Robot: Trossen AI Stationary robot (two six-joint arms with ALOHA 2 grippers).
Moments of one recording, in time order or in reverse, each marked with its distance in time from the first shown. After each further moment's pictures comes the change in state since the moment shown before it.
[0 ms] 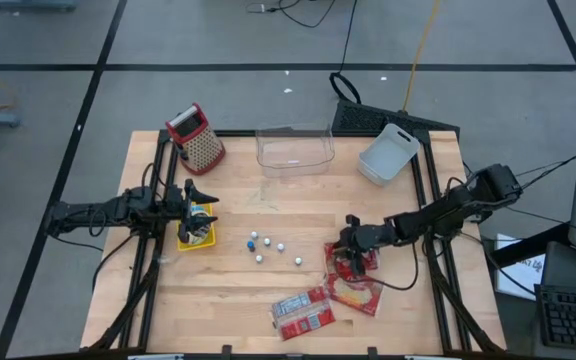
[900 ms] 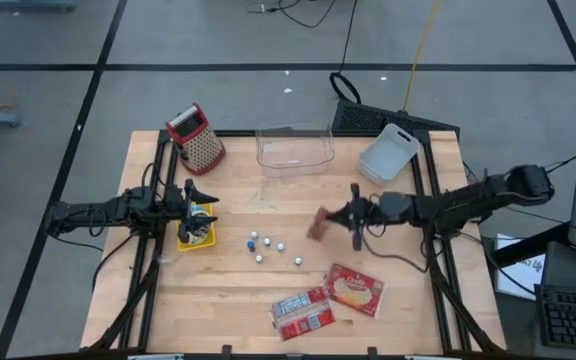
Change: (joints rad) left arm 0.000 0.000 0.000 0.000 -0.001 0.000; right arm -0.180 -0.346 -0.002 0.171 0.003 -0.206
